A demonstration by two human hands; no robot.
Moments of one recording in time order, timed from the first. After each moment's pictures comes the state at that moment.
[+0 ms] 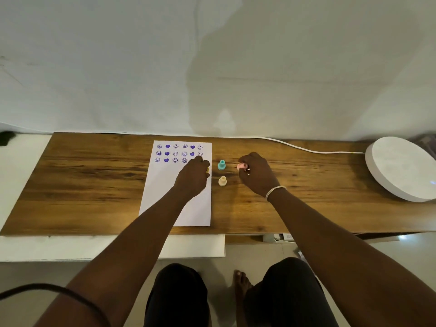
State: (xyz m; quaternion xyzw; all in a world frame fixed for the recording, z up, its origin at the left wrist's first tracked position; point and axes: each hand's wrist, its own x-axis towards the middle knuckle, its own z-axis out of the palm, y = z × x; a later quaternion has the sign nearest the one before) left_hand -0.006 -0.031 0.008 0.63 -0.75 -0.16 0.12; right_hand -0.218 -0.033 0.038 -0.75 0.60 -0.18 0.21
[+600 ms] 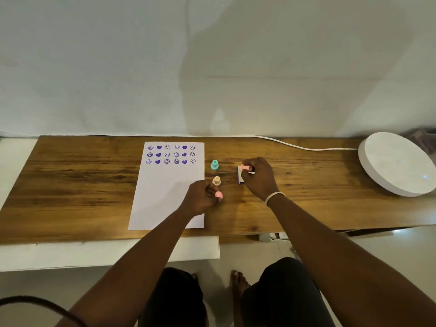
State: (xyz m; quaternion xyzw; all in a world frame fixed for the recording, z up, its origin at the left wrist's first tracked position) left_hand -0.037 0.009 -0.014 0.61 -0.60 -0.47 0.21; right_hand -0.239 -0.028 0.018 -0.64 0.68 -0.27 0.25
